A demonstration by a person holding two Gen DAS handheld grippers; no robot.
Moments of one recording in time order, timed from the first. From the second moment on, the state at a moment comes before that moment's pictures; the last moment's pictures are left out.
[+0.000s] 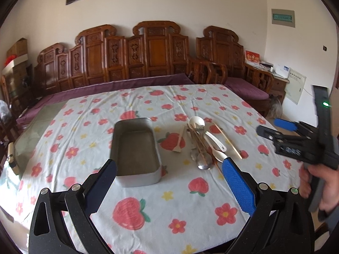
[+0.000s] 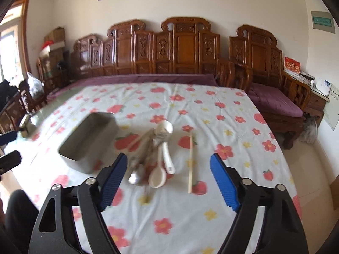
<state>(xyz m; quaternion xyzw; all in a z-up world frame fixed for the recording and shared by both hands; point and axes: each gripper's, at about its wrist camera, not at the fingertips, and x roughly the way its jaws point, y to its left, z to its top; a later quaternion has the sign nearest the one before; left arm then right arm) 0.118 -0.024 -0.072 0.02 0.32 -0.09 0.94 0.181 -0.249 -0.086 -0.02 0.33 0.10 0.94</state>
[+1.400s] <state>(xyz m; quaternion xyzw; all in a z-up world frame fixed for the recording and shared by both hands) 0.283 -0.126 -0.199 0.07 0.49 -0.10 0.86 0.261 -0.289 -0.223 -0.05 0.50 0.12 0.86</state>
